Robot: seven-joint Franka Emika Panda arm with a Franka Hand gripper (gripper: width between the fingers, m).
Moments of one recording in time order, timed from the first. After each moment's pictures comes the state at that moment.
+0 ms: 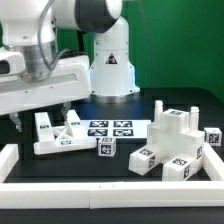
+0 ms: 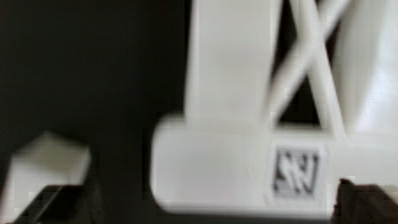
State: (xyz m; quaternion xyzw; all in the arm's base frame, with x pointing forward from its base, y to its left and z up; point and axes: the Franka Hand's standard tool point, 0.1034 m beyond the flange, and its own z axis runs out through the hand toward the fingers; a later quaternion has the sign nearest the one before) arm 0.425 -0.170 0.046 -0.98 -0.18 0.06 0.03
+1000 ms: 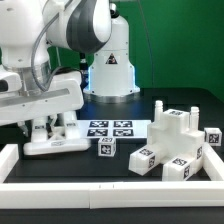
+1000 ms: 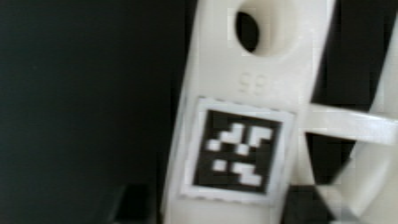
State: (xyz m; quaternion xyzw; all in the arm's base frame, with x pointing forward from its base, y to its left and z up) arm 0.387 -0.179 0.016 -0.98 -0.17 0.09 0.03
